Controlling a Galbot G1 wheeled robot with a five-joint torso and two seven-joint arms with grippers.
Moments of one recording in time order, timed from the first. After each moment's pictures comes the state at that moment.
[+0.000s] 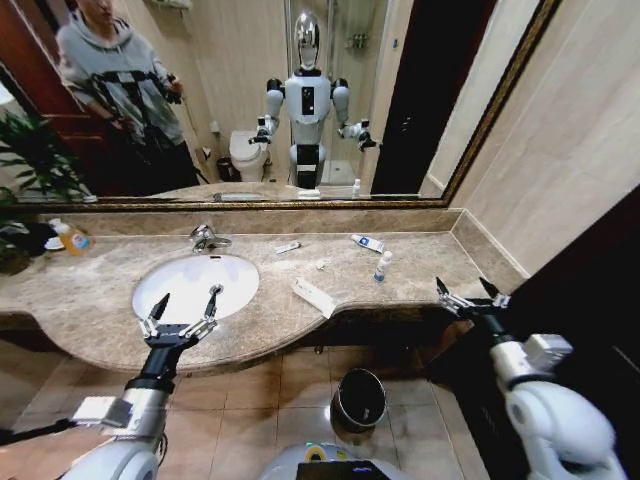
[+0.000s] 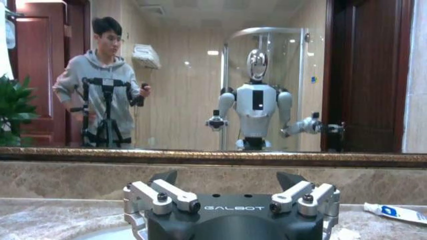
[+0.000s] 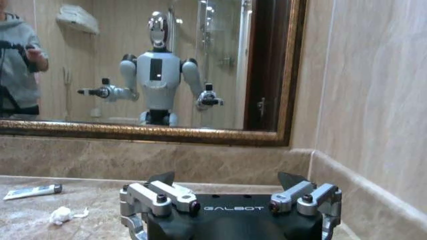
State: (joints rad) left arm 1.84 -1.36 -0.82 -2.47 -0.37 0.04 0.05; right arm -1.58 1.31 0.95 2.29 0.40 -0.26 -0.10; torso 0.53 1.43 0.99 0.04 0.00
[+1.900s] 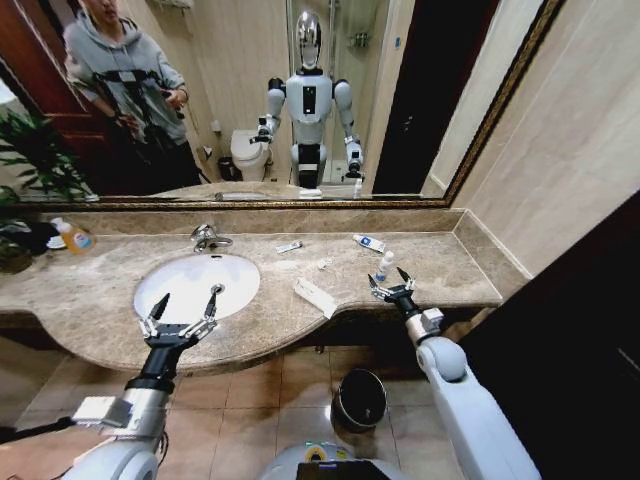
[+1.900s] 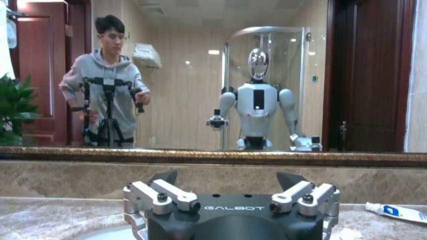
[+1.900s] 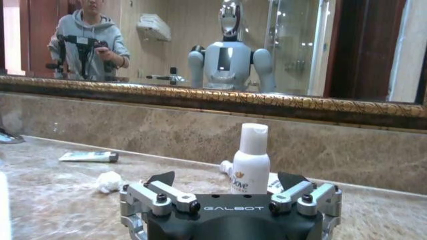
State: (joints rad) left arm 1.84 -1.36 -0.82 -2.47 -0.37 0.04 0.05; right arm -1.12 1.23 0.49 1.69 0.24 0.03 -0.14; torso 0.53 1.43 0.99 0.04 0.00
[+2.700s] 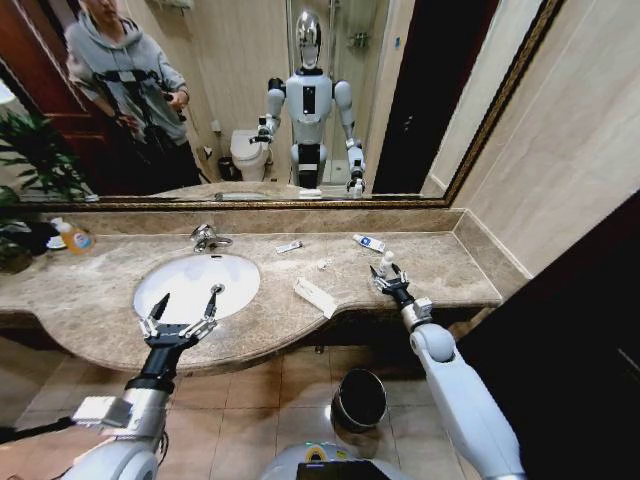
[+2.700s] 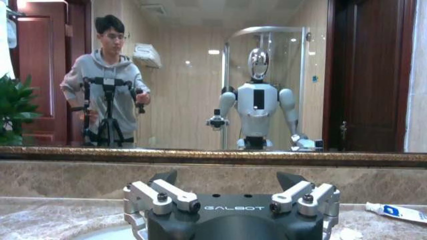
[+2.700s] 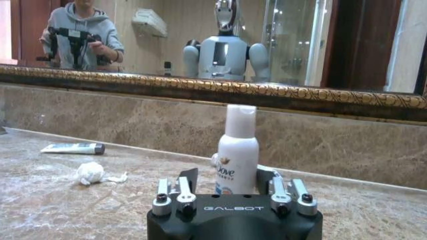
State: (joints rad) left arm 1.84 -1.36 -0.82 -2.47 -0.37 0.04 0.05; right arm -1.06 1.22 0.47 1.59 0.24 0.07 -0.14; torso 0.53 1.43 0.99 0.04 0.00
